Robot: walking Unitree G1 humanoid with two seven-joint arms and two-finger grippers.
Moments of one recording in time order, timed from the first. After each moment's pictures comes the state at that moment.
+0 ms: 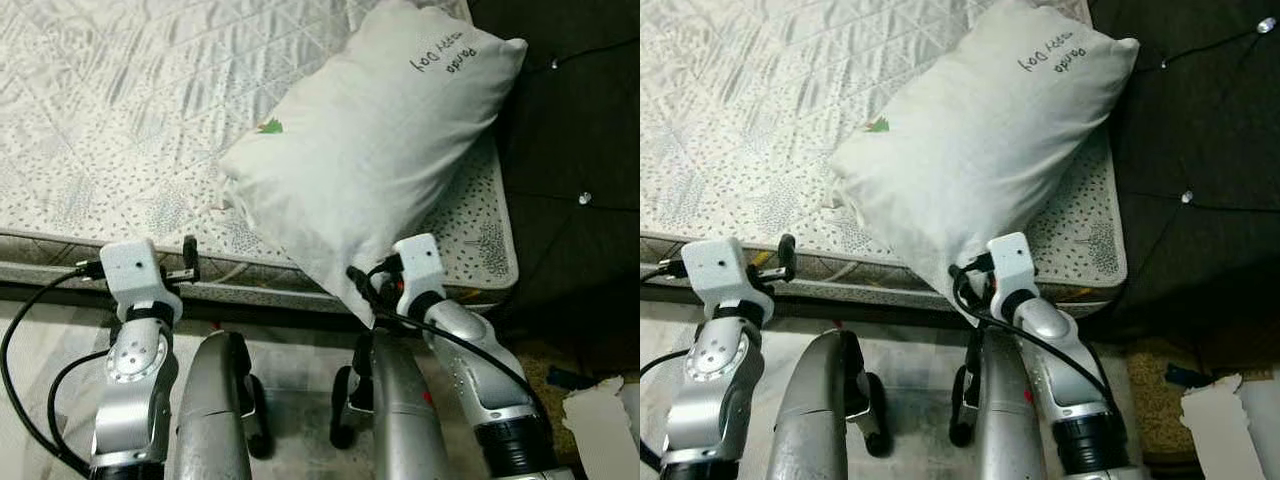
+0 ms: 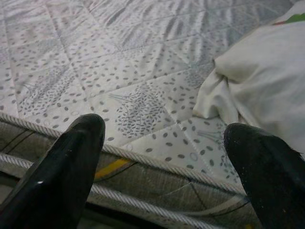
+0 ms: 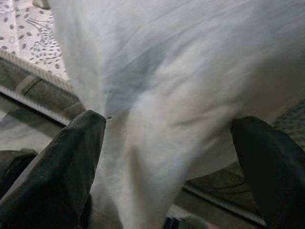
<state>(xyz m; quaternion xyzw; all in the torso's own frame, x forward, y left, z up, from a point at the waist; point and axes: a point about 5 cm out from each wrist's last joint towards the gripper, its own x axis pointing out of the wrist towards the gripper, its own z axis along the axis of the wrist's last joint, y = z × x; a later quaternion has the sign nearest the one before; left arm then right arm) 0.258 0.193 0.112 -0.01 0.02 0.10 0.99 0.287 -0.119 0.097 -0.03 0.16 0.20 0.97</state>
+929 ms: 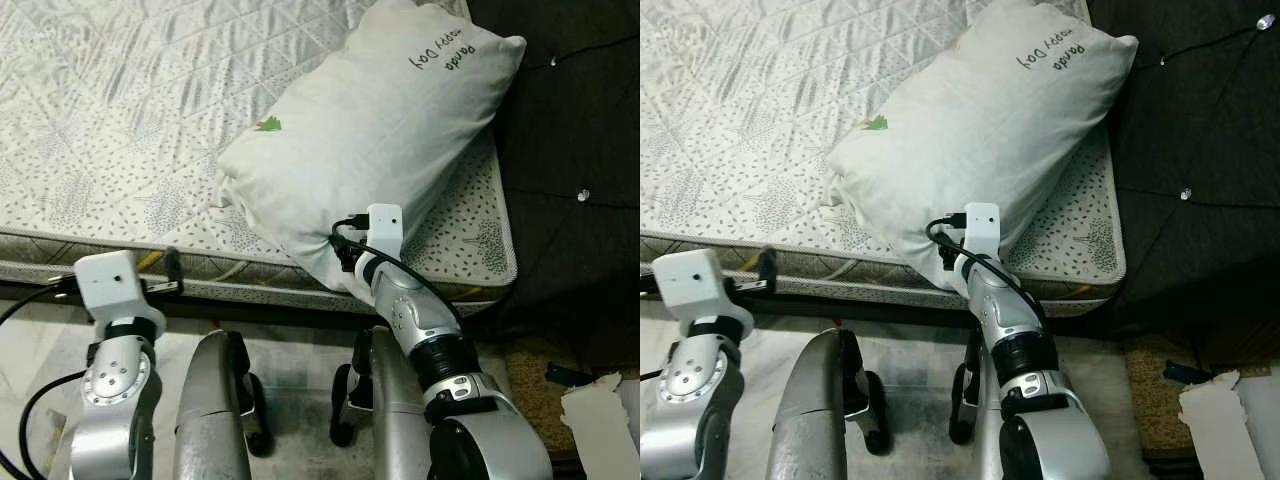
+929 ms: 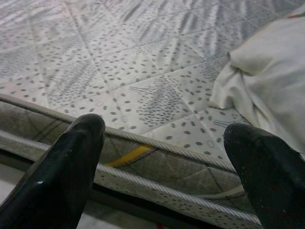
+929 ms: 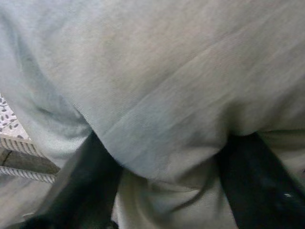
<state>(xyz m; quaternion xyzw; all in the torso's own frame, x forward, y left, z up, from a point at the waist) 0.237 0.202 0.123 0.00 0.03 0.12 0.99 0.349 -0.079 0.092 0.08 0.20 0.10 0.97</state>
